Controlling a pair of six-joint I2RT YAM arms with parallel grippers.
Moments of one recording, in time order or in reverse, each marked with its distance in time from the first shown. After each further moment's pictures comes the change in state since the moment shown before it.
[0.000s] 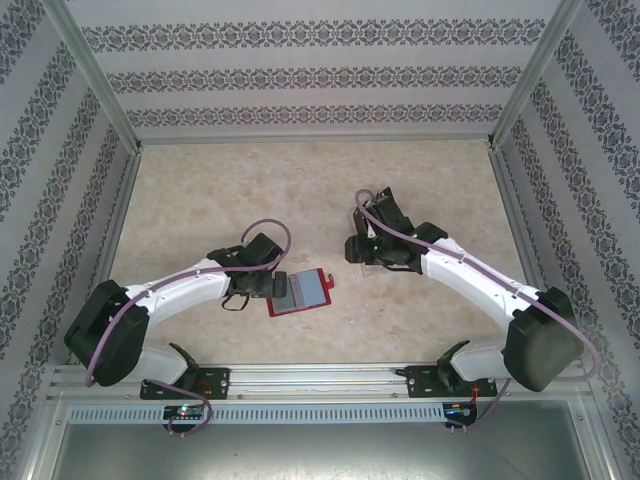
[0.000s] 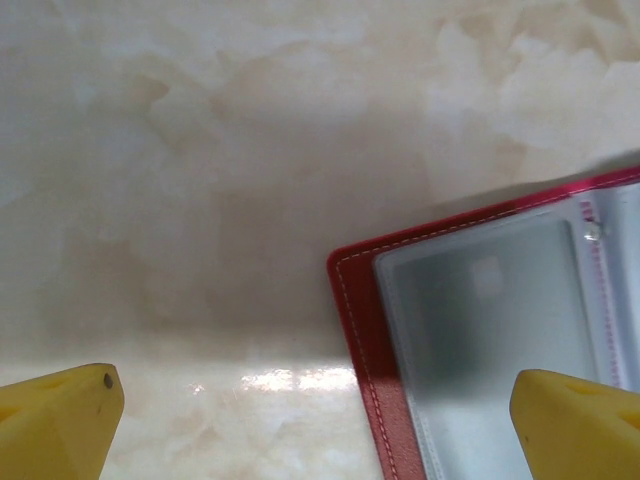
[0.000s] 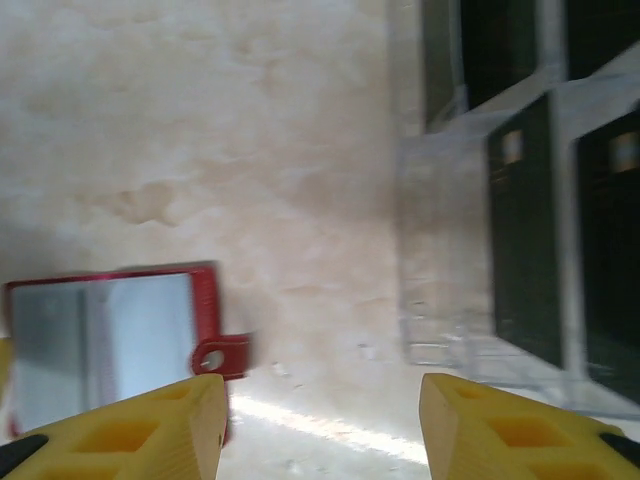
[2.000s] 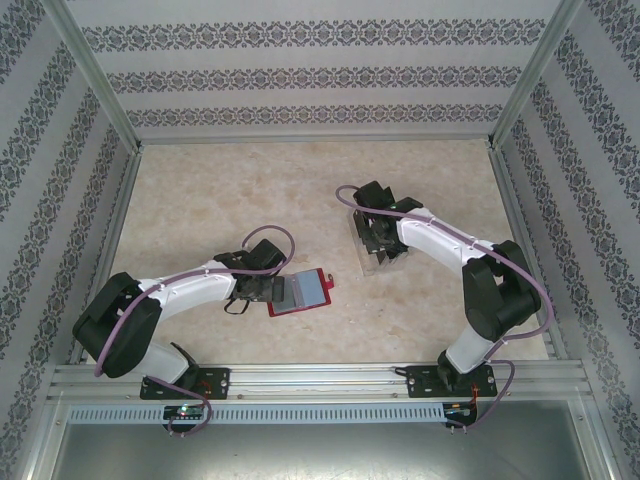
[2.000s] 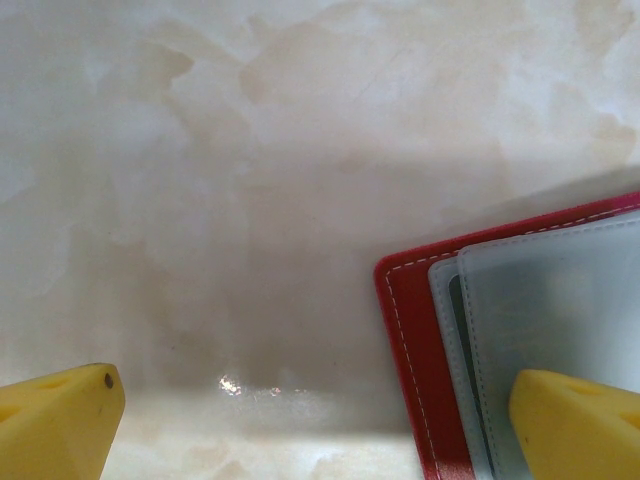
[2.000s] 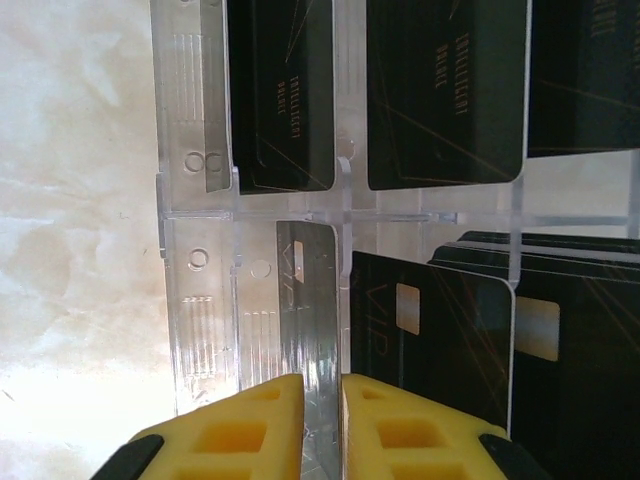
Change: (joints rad) left arm -0.006 0.042 -0.034 0.046 -0.042 0.000; right arm -0.068 0.297 0.169 -0.095 0.229 -0.205
